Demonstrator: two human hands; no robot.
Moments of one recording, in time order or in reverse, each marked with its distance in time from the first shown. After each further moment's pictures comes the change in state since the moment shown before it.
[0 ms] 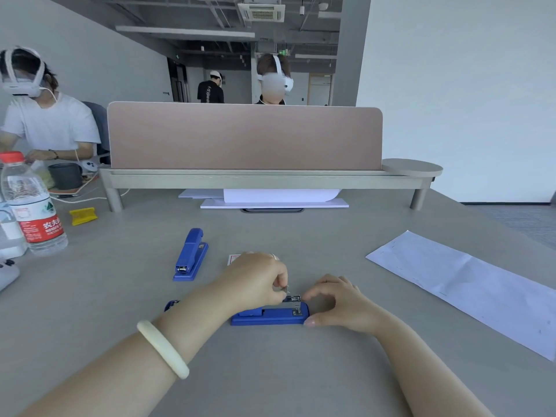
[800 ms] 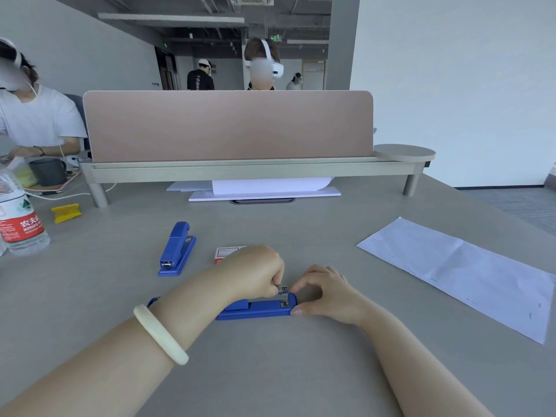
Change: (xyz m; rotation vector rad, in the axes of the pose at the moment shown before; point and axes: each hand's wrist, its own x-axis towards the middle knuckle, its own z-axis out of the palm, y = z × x) left_hand 0.020 0.017 0.000 0.166 -0.219 0.022; right_hand 0.001 -0.001 0.004 0.015 0.065 -0.057
